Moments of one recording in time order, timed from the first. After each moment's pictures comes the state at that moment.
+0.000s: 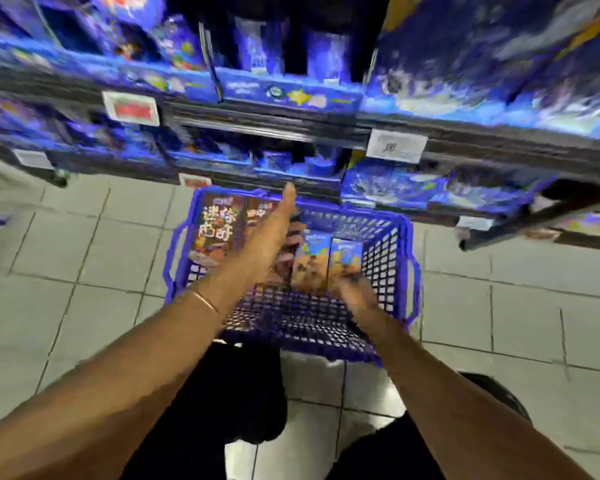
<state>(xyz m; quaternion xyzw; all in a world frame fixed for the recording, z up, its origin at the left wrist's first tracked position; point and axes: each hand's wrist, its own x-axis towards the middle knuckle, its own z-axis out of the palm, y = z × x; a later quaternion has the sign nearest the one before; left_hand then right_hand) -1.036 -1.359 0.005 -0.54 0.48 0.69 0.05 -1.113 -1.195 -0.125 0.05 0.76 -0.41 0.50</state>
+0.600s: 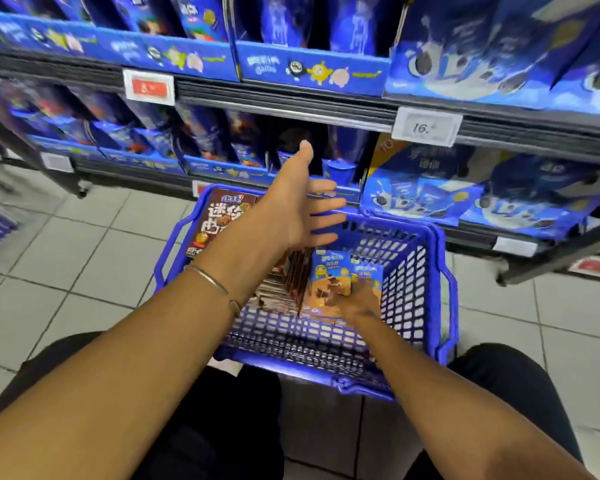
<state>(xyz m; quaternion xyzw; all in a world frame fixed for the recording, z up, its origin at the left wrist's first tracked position) -1.055 -1.356 -0.009 -0.50 0.39 0.77 -0.02 -1.122 -1.216 -0.259 -0.10 0.86 -0.27 0.41</state>
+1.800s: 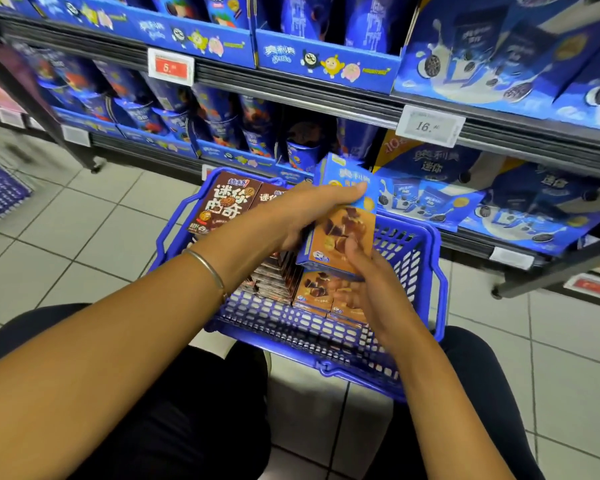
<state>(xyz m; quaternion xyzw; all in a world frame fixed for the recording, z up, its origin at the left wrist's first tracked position) -1.042 -1.325 -0.022 -0.44 0.53 0.73 -0.01 -1.100 -1.172 -0.081 -0.14 0.62 -0.59 0.51</state>
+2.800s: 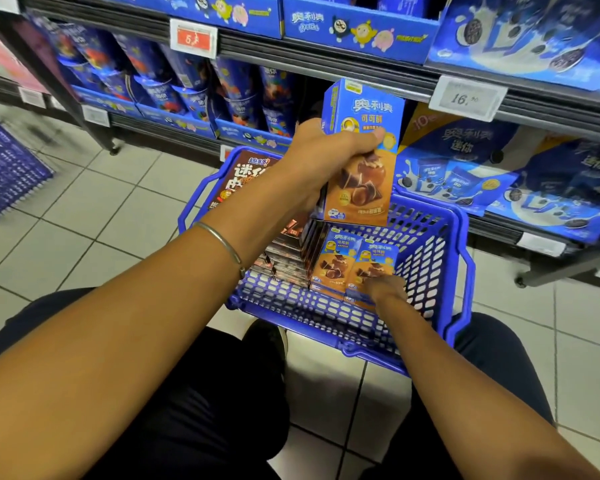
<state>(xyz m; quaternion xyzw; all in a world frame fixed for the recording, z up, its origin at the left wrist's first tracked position) -1.032 -1.330 0.000 -0.42 0.52 0.71 -0.20 -1.129 -1.199 -0.243 0.05 0.87 -0.26 0.42</state>
